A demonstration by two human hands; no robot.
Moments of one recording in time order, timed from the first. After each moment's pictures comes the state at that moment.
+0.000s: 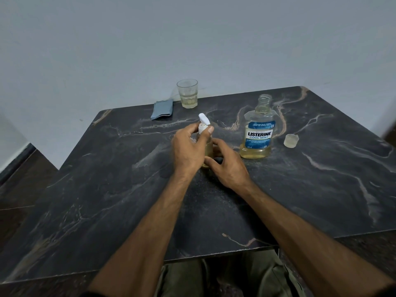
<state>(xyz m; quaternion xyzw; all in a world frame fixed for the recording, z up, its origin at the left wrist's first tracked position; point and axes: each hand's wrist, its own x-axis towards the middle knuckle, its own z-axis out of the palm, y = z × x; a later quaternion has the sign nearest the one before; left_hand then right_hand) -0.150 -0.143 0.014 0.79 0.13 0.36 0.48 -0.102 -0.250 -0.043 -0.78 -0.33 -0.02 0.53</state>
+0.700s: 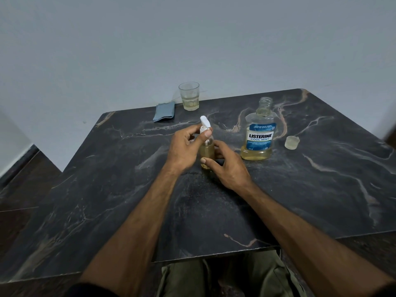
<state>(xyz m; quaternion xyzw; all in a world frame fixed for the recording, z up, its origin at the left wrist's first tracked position) -0.150 -0.114 0.017 0.81 0.04 0.24 0.54 -0.101 -0.251 -0.044 -0.79 -0.32 0.00 0.52</state>
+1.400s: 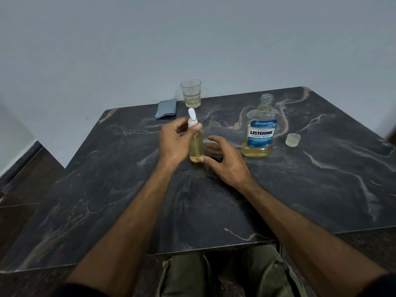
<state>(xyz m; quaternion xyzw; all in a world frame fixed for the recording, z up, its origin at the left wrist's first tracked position) -0.156 -0.102 0.022 0.78 0.12 0.33 0.52 -0.104 -0.248 -0.045 -0.77 -0.34 0.01 0.54</state>
